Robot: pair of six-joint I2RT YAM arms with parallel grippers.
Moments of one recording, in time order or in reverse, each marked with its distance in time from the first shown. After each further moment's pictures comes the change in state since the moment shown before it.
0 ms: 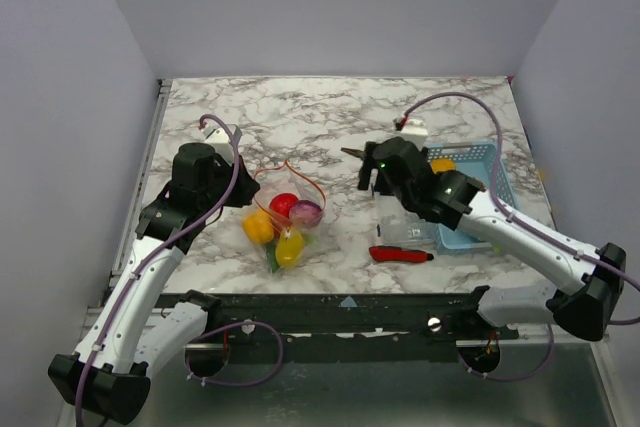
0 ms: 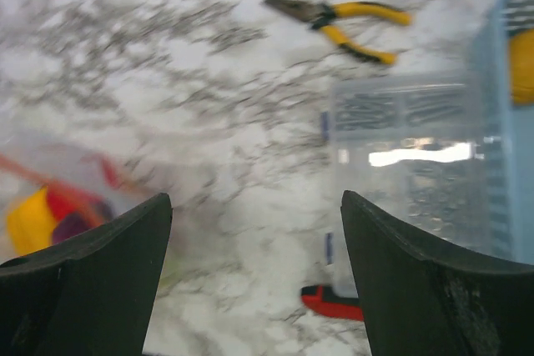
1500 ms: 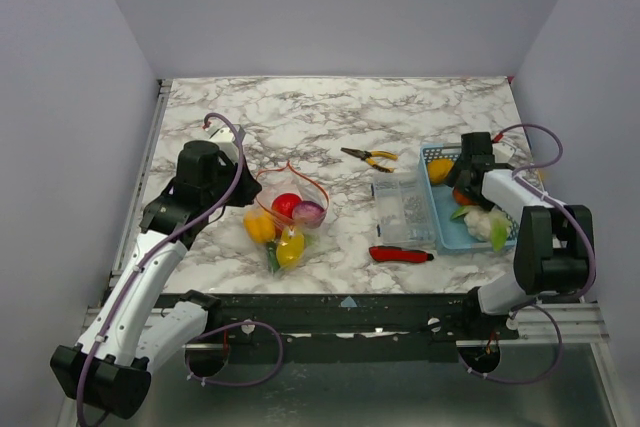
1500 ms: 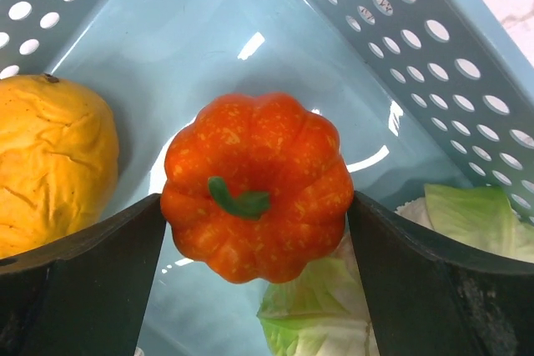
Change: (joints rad) left arm -0.007 0.032 0.000 0.000 0.003 0.000; right arm -0.936 0.220 -0.356 0.216 -0.134 -0.077
